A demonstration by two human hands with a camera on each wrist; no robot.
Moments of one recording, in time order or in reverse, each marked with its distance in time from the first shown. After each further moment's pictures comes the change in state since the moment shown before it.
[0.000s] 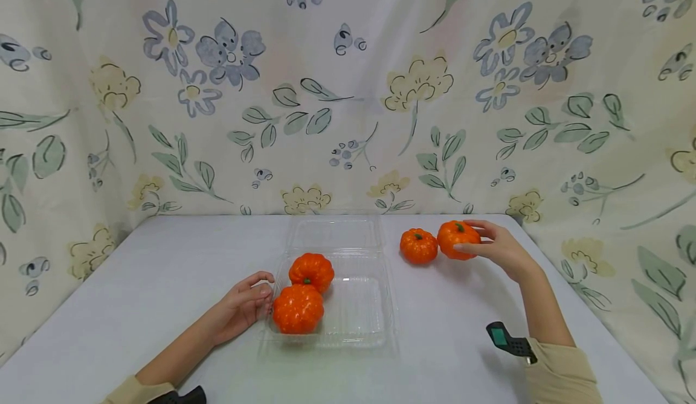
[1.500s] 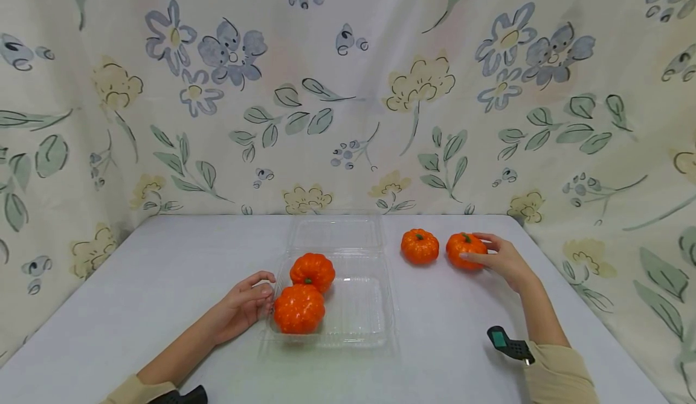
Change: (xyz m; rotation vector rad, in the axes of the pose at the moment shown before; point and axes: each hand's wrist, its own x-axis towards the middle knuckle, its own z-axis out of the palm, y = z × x) left_hand 0.000 0.000 0.000 0.003 -0.003 0.002; right_hand 0.009 0.041 0.007 0.015 0.018 0.151
